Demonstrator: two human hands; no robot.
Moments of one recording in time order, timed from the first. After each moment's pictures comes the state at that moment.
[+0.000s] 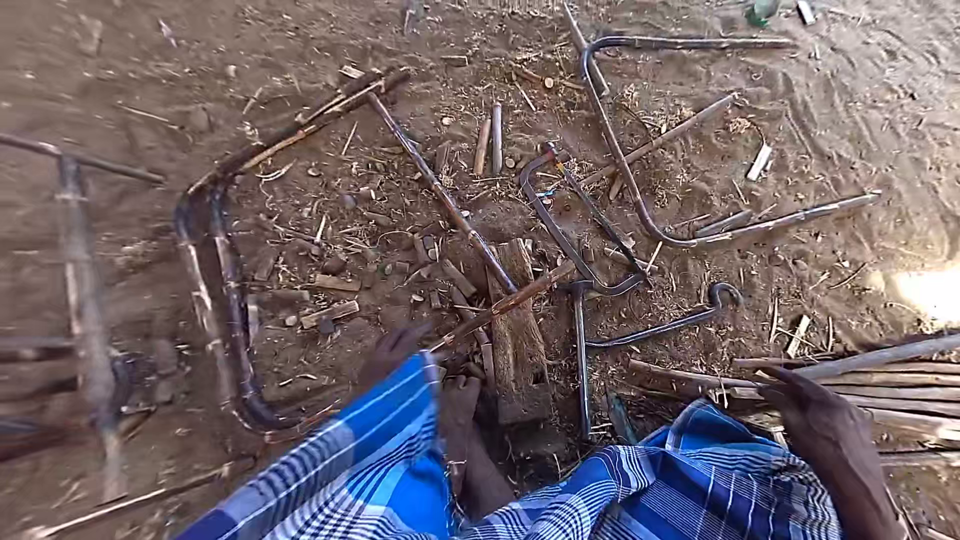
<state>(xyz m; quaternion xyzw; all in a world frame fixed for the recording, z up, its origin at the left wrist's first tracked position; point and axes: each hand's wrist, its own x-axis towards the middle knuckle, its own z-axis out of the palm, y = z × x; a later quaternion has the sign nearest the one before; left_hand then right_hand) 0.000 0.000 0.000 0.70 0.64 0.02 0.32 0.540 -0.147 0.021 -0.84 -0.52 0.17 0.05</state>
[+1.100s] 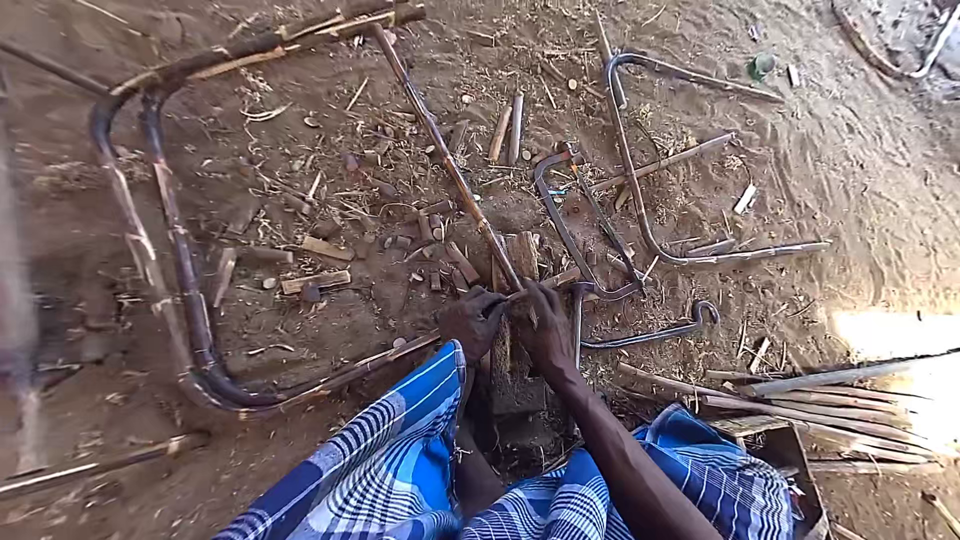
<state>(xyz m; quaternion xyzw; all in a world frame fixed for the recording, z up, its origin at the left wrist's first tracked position) 0.078 0.023 -0.114 0.68 0.62 0.28 0.27 0.244 -0.001 -0.074 -0.66 -0.67 0.23 0.25</state>
